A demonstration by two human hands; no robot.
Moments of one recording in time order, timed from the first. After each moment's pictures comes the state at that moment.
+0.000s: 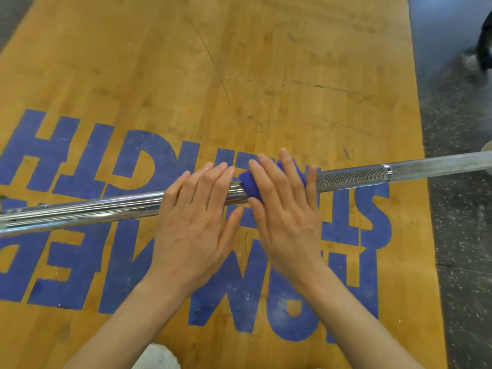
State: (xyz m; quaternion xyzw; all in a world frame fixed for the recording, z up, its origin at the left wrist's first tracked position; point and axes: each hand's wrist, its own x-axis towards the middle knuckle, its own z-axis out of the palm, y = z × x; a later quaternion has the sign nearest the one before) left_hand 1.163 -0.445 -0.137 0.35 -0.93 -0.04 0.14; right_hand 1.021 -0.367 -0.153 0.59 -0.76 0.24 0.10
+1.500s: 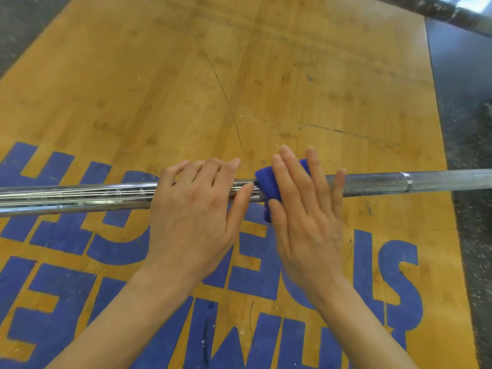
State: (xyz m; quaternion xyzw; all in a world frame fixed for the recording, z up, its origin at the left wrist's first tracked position) left_hand 1.107 -0.541 -0.135 0.40 -0.90 -0.03 0.18; right_hand 0.966 -0.449 -0.160 0.60 -0.75 0.24 0.13
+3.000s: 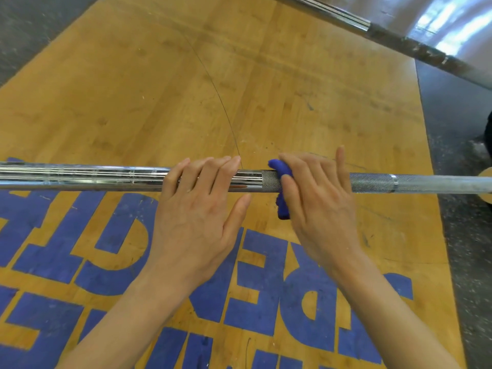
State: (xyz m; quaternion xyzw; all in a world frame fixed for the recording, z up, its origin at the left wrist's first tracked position) left_hand 1.100 -0.575 -0.137 0.40 -0.89 -0.08 0.18; right_hand 0.926 -0.507 -0.133 0.60 -0.77 0.20 0.09
